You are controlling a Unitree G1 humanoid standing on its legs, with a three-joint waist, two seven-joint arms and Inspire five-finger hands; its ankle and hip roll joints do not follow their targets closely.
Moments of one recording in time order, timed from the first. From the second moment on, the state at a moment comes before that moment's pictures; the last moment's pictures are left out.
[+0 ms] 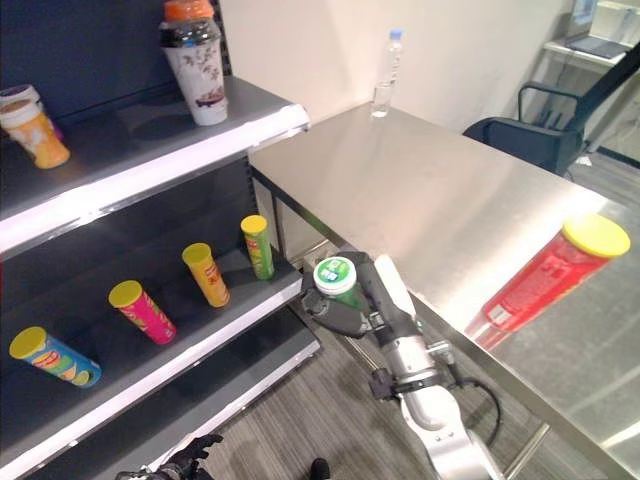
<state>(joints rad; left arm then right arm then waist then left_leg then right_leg) 0.04 0.20 -0.37 1.11 0.25 -0.13 0.09 0.16 -0.54 0.14 -0.33 -0.10 -0.20 -0.13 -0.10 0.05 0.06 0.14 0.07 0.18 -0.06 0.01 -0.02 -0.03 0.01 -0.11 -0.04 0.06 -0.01</state>
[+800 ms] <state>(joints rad) 0.00 0.20 -0.37 1.14 0.22 -0.10 0.09 -0.39 -0.57 0.31 -0.41 0.05 -0.19 -0.12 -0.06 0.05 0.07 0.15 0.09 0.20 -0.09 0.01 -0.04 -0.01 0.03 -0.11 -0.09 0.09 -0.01</state>
